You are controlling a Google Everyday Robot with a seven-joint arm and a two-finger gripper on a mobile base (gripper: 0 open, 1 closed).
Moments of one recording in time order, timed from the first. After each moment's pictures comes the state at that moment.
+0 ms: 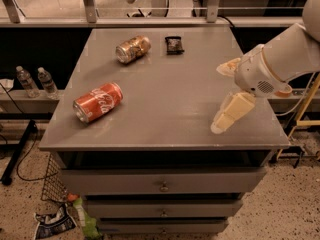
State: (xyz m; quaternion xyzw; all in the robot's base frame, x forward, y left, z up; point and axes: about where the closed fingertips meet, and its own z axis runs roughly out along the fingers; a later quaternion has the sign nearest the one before) arm 0.516 -0.142 0.887 -0.61 0.73 0.11 0.29
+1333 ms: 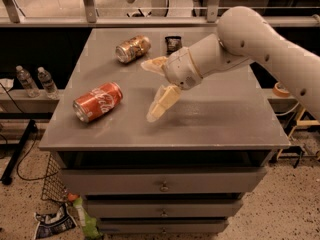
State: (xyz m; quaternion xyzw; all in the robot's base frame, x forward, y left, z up) arm 0.572 0.027 0.863 -0.68 0.56 0.29 0.37
